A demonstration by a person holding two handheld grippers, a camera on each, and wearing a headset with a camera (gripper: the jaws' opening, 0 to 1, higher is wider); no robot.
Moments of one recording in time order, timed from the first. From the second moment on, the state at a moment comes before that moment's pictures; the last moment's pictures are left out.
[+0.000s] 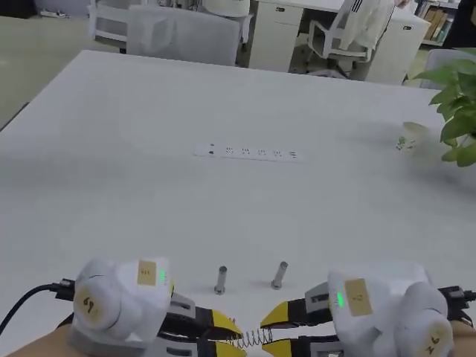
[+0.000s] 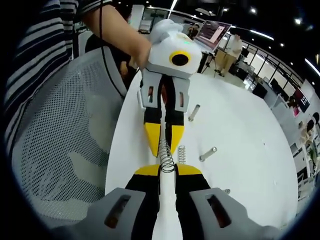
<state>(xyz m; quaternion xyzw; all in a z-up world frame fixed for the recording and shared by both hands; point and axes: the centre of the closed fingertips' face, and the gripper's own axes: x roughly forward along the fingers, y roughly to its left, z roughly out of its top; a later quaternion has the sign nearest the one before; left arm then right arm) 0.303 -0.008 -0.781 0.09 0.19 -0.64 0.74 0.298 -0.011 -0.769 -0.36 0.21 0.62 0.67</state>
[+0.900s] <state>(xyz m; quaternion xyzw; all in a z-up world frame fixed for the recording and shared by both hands) 0.300 -0.009 -0.783 0.09 0.18 -0.62 0.76 0.289 0.030 -0.744 -0.30 0.17 0.64 0.69</state>
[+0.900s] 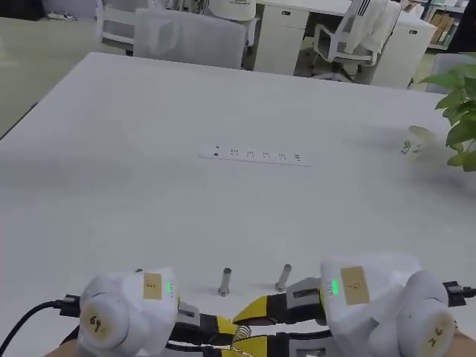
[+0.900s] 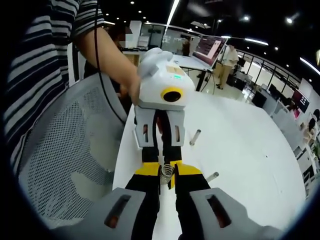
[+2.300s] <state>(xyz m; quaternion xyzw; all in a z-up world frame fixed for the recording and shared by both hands) 0.316 0.035 -0.777 0.05 0.19 -0.55 0.81 0.303 0.031 -0.740 -0.33 0.16 0.62 0.69</state>
